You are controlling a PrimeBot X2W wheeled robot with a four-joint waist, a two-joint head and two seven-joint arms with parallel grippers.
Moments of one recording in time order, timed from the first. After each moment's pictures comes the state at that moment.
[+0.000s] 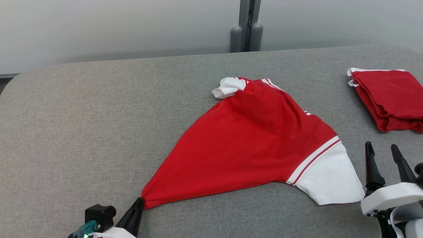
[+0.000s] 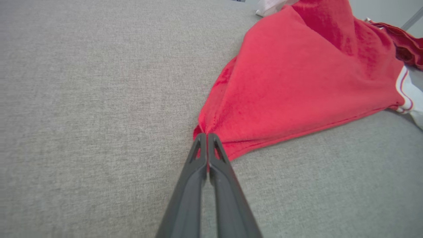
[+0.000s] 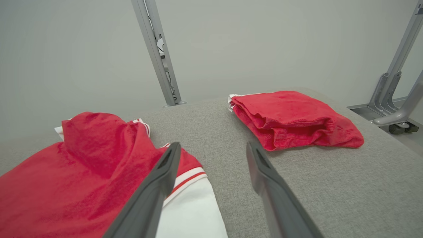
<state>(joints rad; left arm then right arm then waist) -0.02 0.30 -0.45 0.29 -0.59 0.06 -0.08 -0.14 -0.05 -0.19 0.27 0.20 0.13 -0.10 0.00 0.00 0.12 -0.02</state>
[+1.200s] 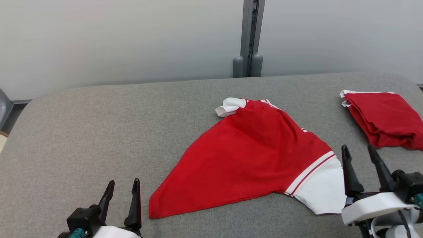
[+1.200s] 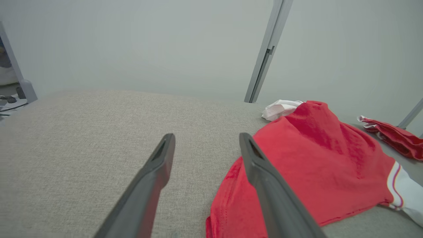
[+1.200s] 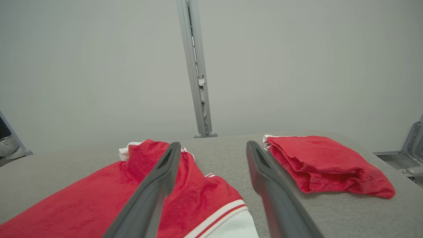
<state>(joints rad) 0.02 0.22 -0.34 0.19 -0.53 0.18 -0.26 -0.09 -0.05 -0.06 0.20 0.18 0.13 -0.17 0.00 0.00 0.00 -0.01</state>
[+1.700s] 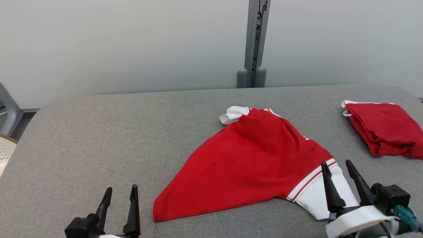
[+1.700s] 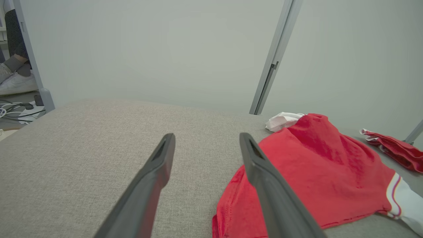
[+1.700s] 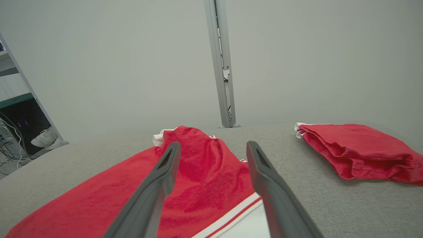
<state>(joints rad) 0.08 0.17 -0.26 0.16 -0.46 0.15 -0.26 -0.05 -0.05 0.05 0.26 0.24 0.13 -0.21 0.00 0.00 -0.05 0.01</state>
